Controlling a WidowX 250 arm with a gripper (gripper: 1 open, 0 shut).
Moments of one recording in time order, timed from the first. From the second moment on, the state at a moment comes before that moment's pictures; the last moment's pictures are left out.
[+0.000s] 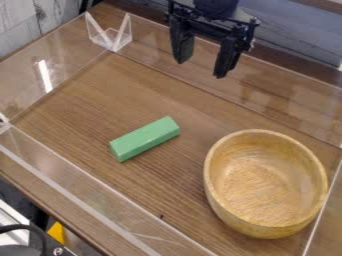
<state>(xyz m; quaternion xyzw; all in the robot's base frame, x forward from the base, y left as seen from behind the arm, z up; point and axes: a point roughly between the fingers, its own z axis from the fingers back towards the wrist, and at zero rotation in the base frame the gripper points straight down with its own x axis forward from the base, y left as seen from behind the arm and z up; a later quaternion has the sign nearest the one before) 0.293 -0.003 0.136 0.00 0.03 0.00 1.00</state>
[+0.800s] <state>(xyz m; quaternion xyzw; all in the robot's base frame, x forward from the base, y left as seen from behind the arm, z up) 0.224 0.067 0.077 0.02 0.04 -0.13 0.99</state>
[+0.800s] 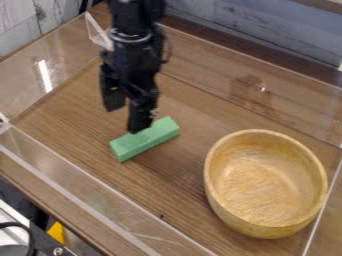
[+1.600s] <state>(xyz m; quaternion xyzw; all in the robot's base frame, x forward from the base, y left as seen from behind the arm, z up) 0.223 0.074 0.042 0.04 -0.01 -0.19 0.98</state>
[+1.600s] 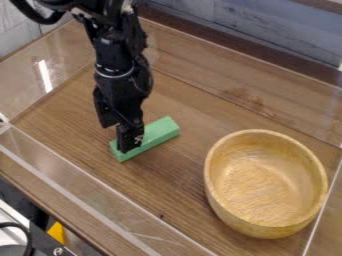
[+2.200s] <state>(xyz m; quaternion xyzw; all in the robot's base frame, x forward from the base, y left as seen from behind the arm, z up) 0.227 0.075 0.026 0.04 -0.02 -0.20 0.98</state>
